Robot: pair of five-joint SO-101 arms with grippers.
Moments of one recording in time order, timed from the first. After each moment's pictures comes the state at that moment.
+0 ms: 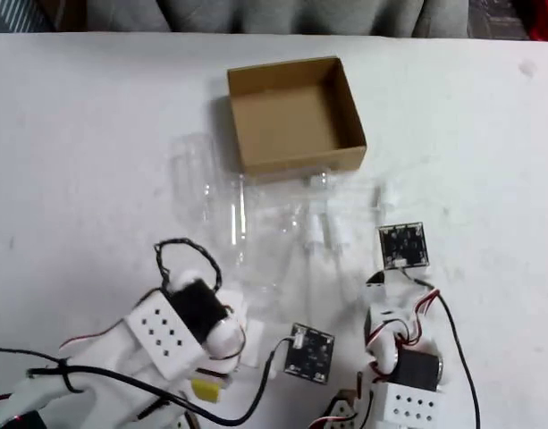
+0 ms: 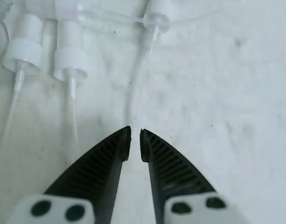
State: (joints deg) left arm 46.1 -42.9 51.3 91.7 -49.1; right arm 9.2 -102.8 96.2 60.8 18.6
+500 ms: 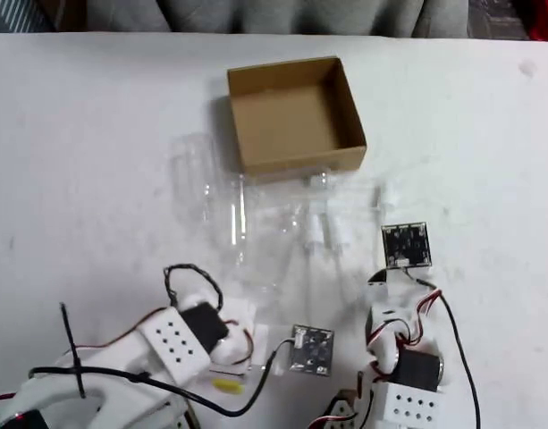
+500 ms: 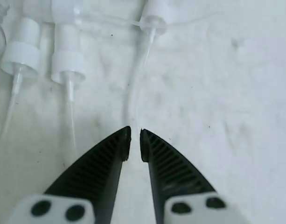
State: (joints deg) left arm 46.2 -42.4 71.0 61.1 -43.9; right arm 9.5 -102.8 96.4 60.2 18.6
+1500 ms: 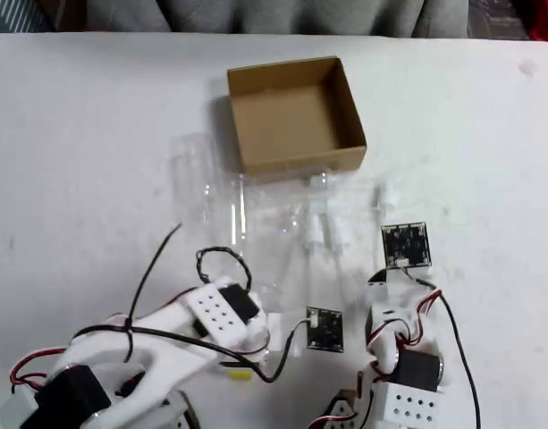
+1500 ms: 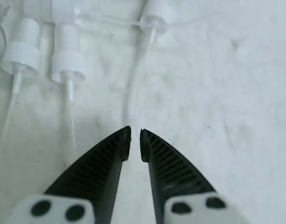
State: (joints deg) left arm 45.2 -19.8 62.0 58.2 -37.8; right arm 9.5 -102.8 96.4 60.2 18.7
